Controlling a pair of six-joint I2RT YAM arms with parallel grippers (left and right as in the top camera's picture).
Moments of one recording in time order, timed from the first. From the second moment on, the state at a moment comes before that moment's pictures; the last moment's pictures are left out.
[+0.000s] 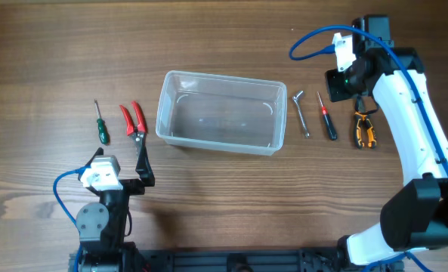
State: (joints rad) left arm 0.02 0.01 0.06 -0.20 0.03 -0.14; right arm 0.03 1.71 1.49 -1.01 0.04 -0.19
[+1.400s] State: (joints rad) left arm 0.02 0.01 0.06 -0.20 0.03 -0.14; right arm -0.02 2.09 1.51 -1.14 -0.01 -0.13
